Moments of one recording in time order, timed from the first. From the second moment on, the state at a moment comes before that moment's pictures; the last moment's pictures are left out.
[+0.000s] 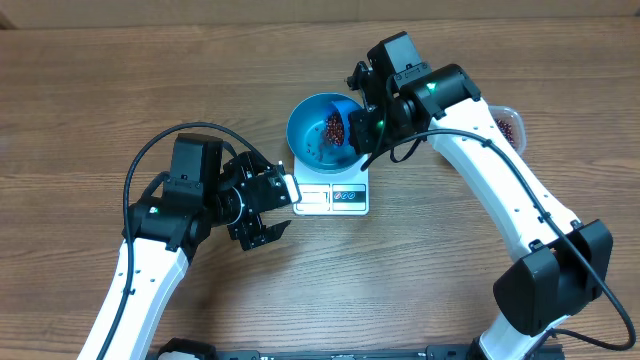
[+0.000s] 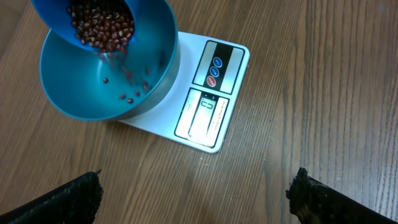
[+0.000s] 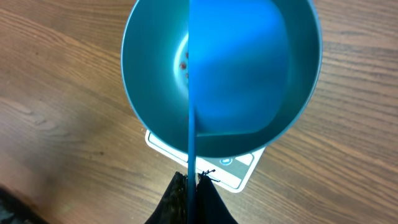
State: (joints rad) left arm -0.22 1.20 0.96 -0.77 0.47 0.97; right arm 0.44 1.85 1.74 -1.11 -0.27 0.15
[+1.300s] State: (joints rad) left arm -0.22 1.20 0.96 -0.77 0.47 0.97; right arm 0.63 1.85 1.74 -1.11 0.11 0.15
